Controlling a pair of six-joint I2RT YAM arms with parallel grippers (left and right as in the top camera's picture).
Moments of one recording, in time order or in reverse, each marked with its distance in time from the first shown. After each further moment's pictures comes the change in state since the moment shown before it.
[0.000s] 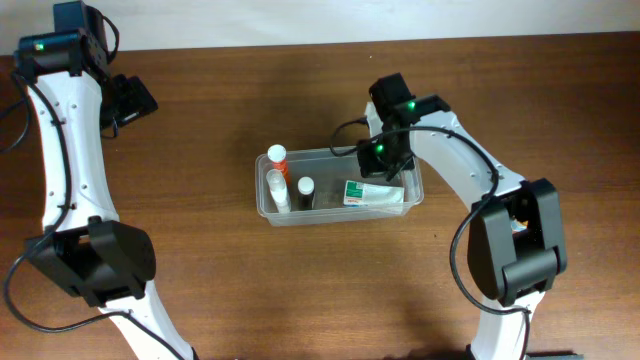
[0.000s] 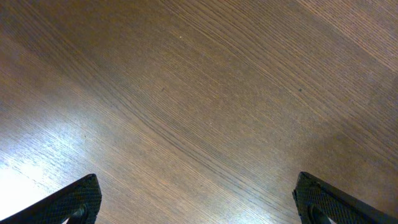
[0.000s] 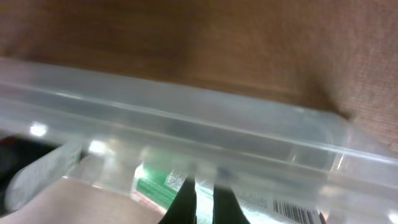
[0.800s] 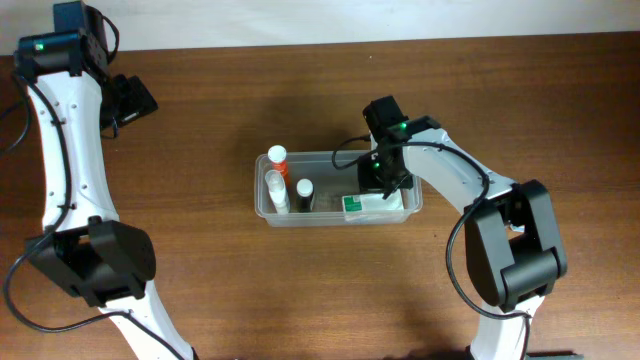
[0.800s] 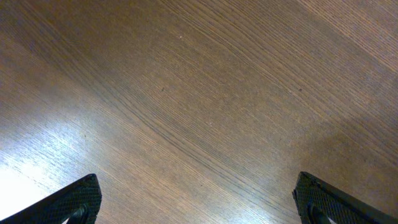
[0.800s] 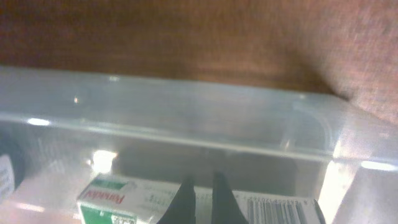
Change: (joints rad) left arm 0.000 0.000 0.000 0.000 0.000 0.000; right arm 0.034 -0.023 -0.129 0.070 0.083 0.117
